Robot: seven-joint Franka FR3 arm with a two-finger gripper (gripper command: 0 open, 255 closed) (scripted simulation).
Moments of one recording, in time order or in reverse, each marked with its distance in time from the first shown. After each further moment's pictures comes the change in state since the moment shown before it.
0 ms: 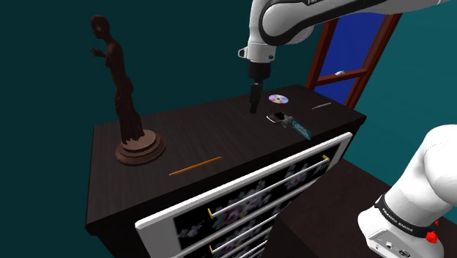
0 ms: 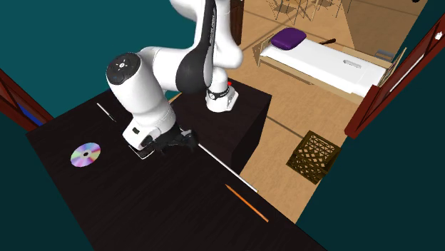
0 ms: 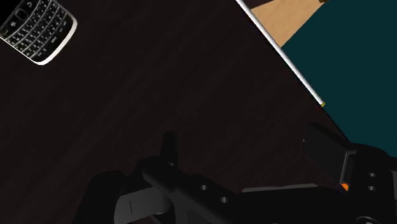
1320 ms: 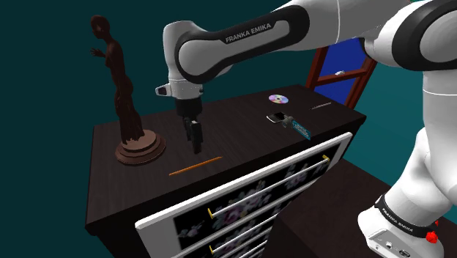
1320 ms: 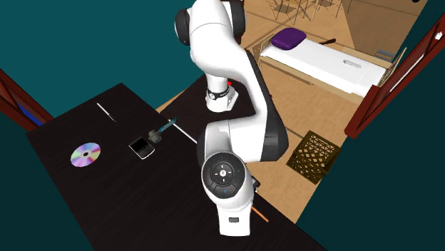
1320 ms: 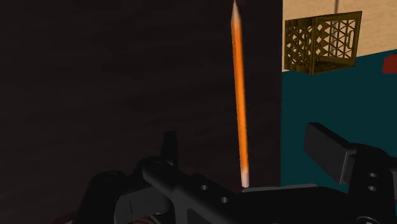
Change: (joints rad) arm 0.202 0.530 0.186 0.539 -0.049 -0.069 -0.274
